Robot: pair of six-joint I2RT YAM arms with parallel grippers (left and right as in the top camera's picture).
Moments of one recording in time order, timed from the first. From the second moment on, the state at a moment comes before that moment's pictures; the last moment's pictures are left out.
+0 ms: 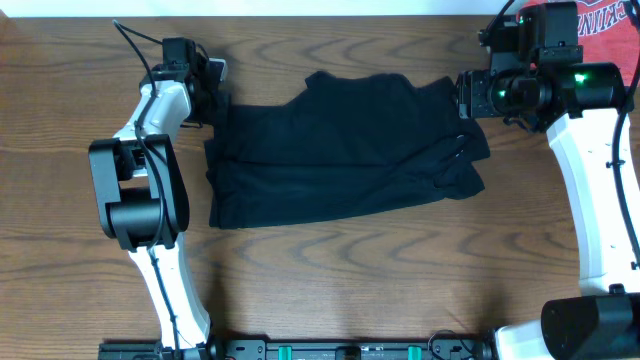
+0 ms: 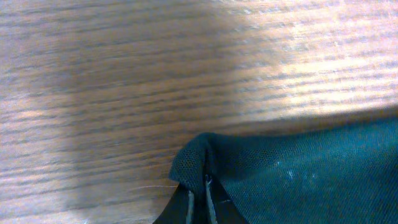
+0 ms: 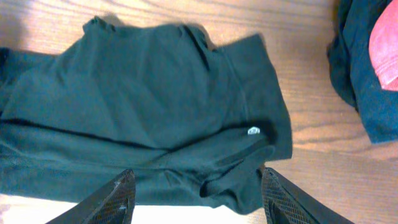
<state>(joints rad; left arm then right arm) 0.08 2.25 1.66 -0.61 0.18 0.17 0.08 1.64 1.70 -1.06 -0.16 0.04</state>
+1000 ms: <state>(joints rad) 0.02 1.78 1.66 -1.00 0.12 -0.09 0.08 1.98 1.70 -0.61 -0.20 0.04</state>
